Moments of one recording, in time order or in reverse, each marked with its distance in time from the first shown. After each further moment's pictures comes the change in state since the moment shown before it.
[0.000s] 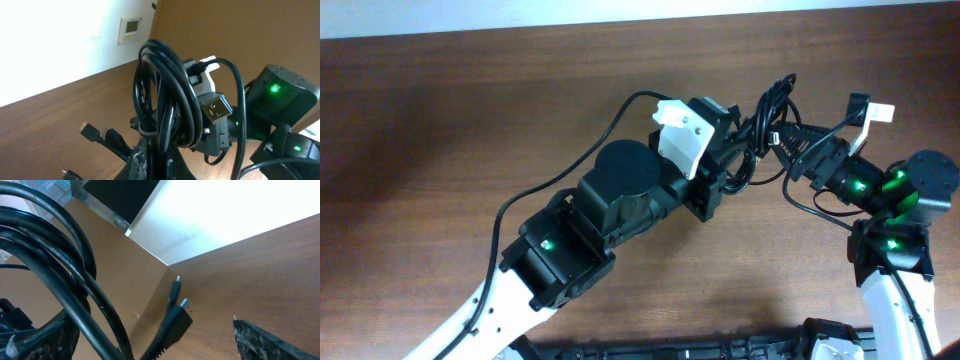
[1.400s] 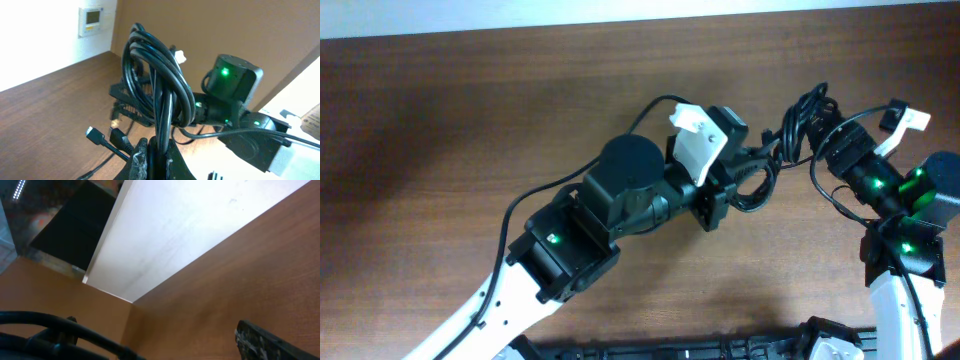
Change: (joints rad) left arm 0.018 0.020 0.000 0.028 0.197 -0.003; right arm -0.134 -0.005 0.000 -0.169 0.193 -0.030
